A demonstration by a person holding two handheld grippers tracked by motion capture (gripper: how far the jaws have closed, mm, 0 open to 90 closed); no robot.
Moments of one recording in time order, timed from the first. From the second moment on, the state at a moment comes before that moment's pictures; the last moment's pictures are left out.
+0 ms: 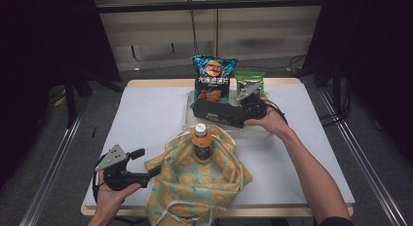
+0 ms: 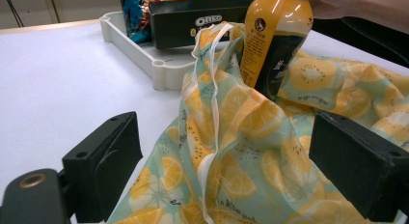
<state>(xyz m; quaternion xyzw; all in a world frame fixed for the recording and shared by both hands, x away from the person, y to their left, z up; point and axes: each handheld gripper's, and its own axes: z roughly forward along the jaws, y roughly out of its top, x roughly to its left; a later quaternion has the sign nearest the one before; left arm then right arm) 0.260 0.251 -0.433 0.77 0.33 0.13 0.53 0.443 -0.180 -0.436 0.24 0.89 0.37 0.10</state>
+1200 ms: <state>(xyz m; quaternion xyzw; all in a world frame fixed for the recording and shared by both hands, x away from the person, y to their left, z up) 0.264 0.253 -0.436 0.77 0.34 0.13 0.52 0.432 -0.176 -0.438 0.26 0.87 0.41 0.09</state>
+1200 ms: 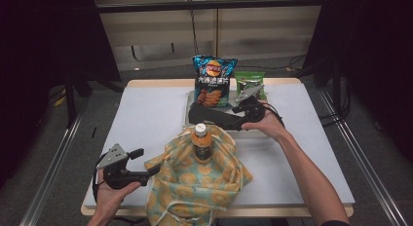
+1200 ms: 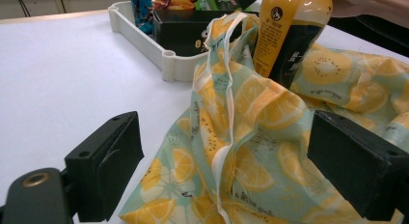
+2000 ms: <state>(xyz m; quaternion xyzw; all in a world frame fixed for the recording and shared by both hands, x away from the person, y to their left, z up) 0.262 0.252 -0.434 0.77 0.34 0.14 0.52 0.372 -0.214 -0.446 0.33 0.82 0.46 0.07</state>
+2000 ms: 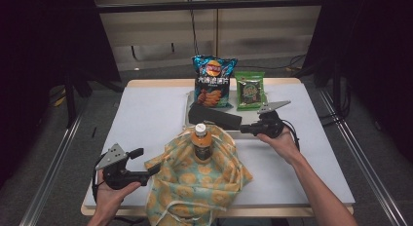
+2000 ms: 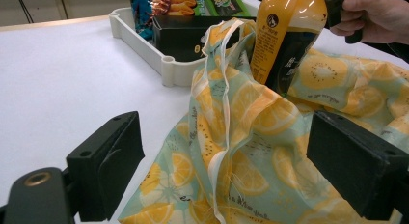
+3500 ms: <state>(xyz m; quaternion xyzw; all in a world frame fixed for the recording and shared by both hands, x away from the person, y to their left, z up) 0.264 0.254 -0.434 0.77 0.34 0.14 0.52 0.399 -0.227 -0.446 0.38 0.80 0.44 0.12</state>
